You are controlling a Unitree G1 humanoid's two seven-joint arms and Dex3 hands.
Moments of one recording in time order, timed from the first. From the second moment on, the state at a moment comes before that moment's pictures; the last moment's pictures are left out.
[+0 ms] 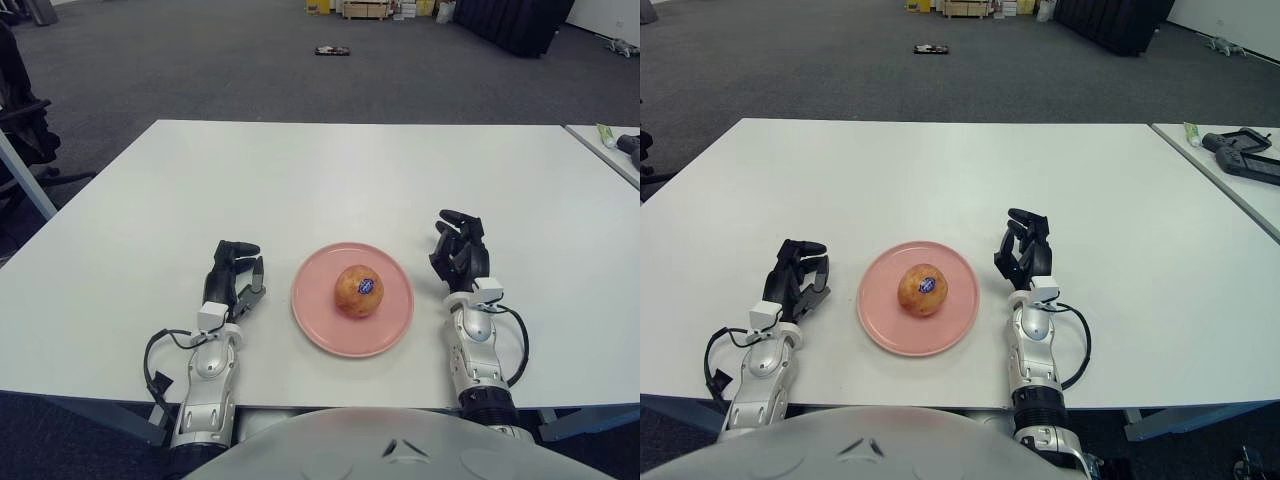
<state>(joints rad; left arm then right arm) 0.31 -0.03 0.04 0.00 0.06 -0.20 0.11 0.03 0.09 -0.11 0.35 0.06 -0.48 -0.10</state>
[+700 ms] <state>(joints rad) 0.31 -0.02 0.04 0.00 0.06 -0.20 0.11 0.04 0.11 -0.11 0.34 0.07 -0.42 -0.10</state>
